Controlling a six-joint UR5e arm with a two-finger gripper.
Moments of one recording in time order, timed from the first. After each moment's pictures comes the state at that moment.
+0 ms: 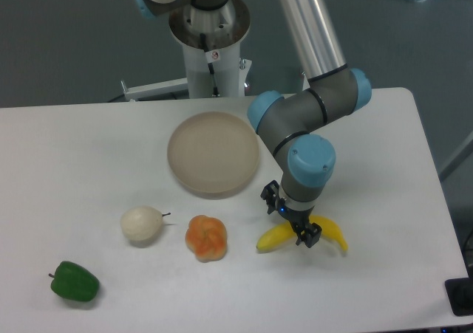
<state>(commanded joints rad) 2.30 -2.16 -1.61 -0.93 1.52 1.37</state>
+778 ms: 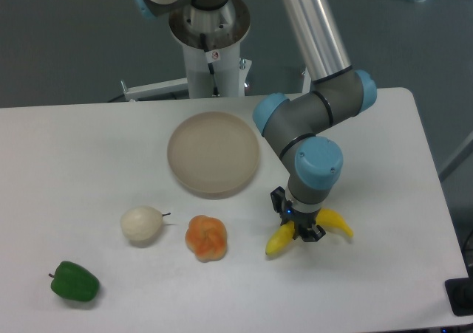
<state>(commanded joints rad) 2.33 -2.16 -1.50 -1.08 1.52 1.38</state>
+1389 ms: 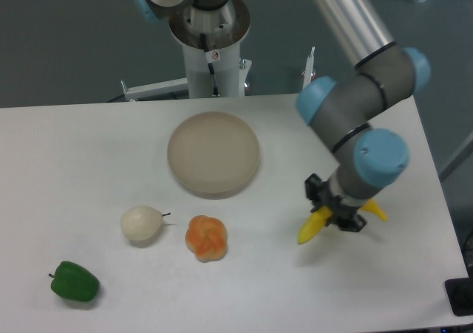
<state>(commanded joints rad) 2.46 -2.18 -1.27 -1.37 1.52 1.39</state>
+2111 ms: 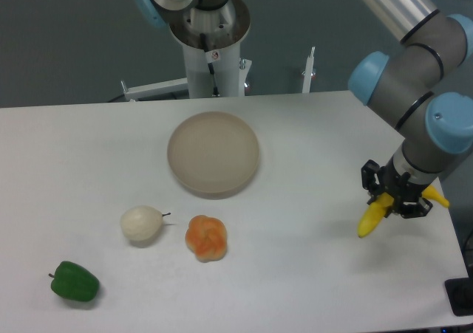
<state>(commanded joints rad) 2.53 -2.19 -1.20 -1.28 1.52 1.50</state>
